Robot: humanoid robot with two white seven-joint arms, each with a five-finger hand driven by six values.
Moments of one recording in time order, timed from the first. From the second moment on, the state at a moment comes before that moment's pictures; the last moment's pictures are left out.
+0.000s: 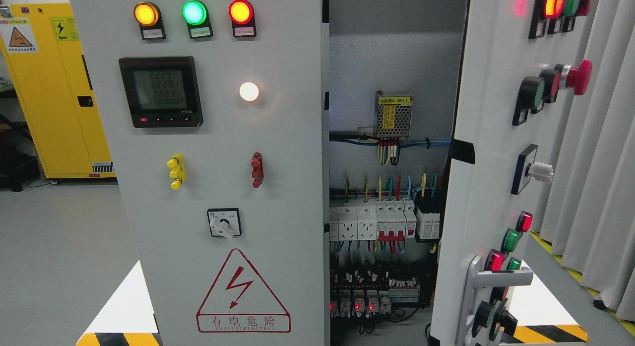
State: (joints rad) left arm 0.07 0.00 -0.08 -0.05 0.22 -0.18 -0.08; right arm 0.08 0.08 0.13 -0.11 -0.12 0.01 0.00
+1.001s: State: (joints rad) left arm 0.19 0.02 -0.07 -0.33 0.23 -0.21 -0.15; right arm 0.08 0.08 0.13 -0.11 -0.12 0.01 0.00
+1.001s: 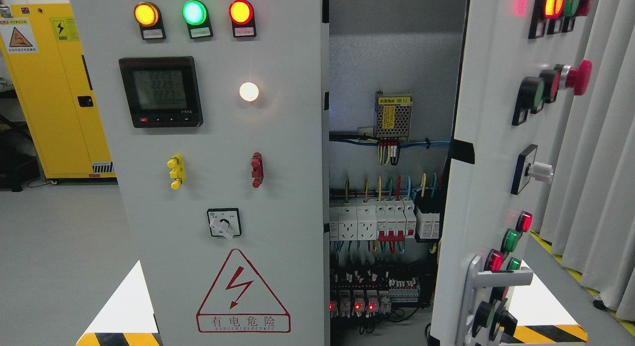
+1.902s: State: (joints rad) left arm 0.53 0.23 -0.01 -1.22 0.43 -0.30 -0.61; right arm 0.08 0.08 0.13 -0.11 -0.12 0.01 0.00
